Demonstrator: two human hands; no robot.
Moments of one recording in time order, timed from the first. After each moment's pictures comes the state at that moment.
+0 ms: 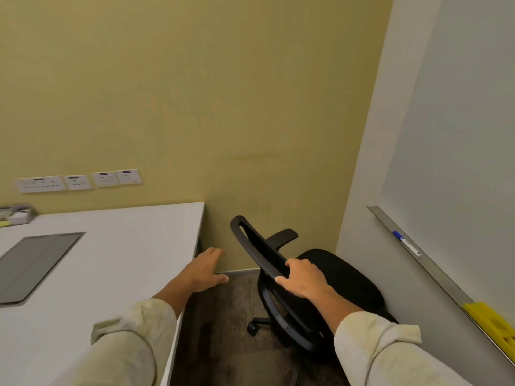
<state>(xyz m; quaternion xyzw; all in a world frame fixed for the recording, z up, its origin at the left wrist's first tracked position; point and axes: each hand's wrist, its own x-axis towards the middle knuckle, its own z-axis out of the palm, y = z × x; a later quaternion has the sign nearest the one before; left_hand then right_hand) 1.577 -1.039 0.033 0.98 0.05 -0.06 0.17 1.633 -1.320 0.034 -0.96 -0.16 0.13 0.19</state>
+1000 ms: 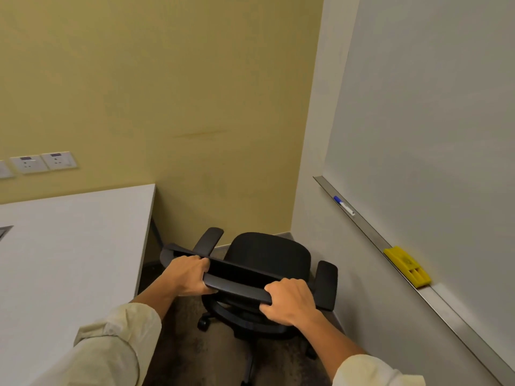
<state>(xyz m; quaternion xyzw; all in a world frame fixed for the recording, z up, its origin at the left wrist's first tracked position) 1.558 -1.124 -0.017 0.99 -0.16 -0.06 0.01 1.519 -1.429 -0.020 -0.96 -0.26 0.02 0.08</state>
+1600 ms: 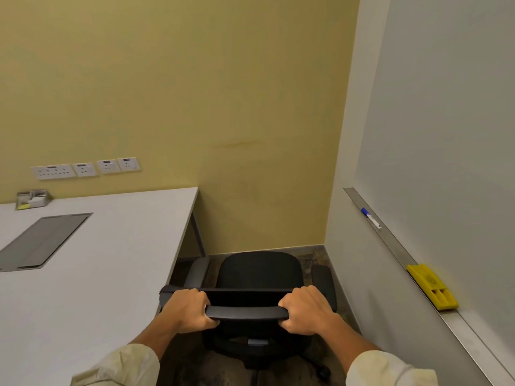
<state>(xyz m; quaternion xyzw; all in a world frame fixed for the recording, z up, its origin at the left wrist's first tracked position) 1.417 -1.174 -0.017 0.99 0.01 -0.11 0.01 1.500 -1.487 -0.009 -0.90 -0.43 0.05 0.04</state>
